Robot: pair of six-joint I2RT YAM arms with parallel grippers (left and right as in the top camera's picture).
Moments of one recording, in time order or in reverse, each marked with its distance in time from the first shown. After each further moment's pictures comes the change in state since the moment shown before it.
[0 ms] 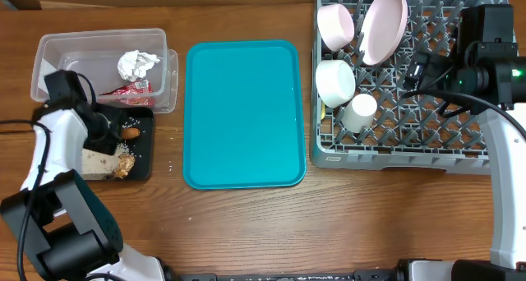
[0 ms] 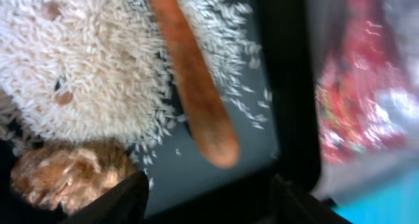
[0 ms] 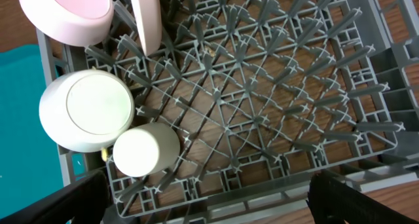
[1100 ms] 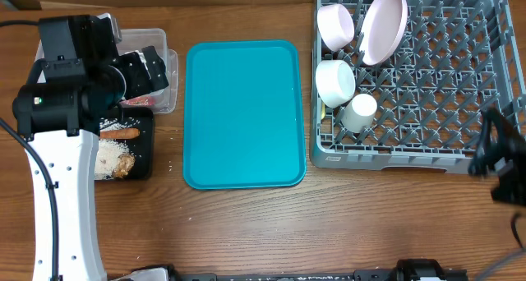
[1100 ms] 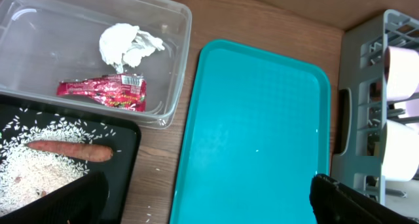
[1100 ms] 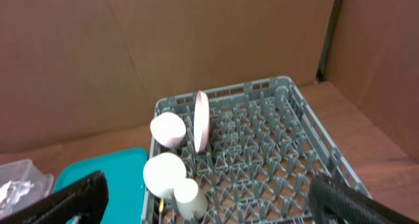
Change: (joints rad) left arm -0.311 -0.327 0.381 -0.277 0.035 0.657; right arm 0.028 -0.647 0.128 -0.035 0.000 -0.075
